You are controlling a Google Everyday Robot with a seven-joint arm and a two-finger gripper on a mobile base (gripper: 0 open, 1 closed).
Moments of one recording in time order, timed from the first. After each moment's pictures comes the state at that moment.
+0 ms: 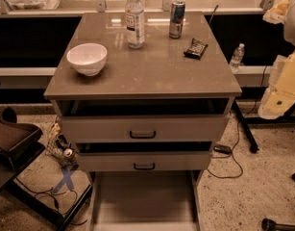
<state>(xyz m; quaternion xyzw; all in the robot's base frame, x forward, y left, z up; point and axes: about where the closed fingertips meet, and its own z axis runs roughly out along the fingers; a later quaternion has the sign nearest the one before) 0.434 -0.205 1.014 -0.60 0.77 -0.07 0.21</state>
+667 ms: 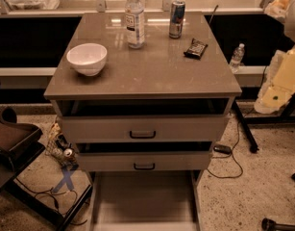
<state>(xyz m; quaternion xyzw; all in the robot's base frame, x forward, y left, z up) 0.442 -0.203 1.020 -0.59 0.77 -0.08 0.24</state>
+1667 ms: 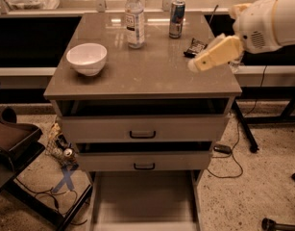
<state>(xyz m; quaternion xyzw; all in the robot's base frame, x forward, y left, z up) 0.573 -0.149 0.992 -0.45 0.75 0.10 0.48</state>
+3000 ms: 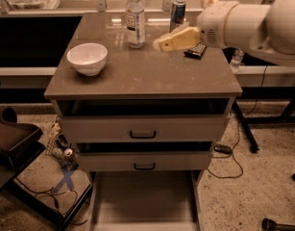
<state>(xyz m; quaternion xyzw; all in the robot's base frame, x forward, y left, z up) 0.646 -0.087 1.005 -0.39 0.67 0.15 0.61</state>
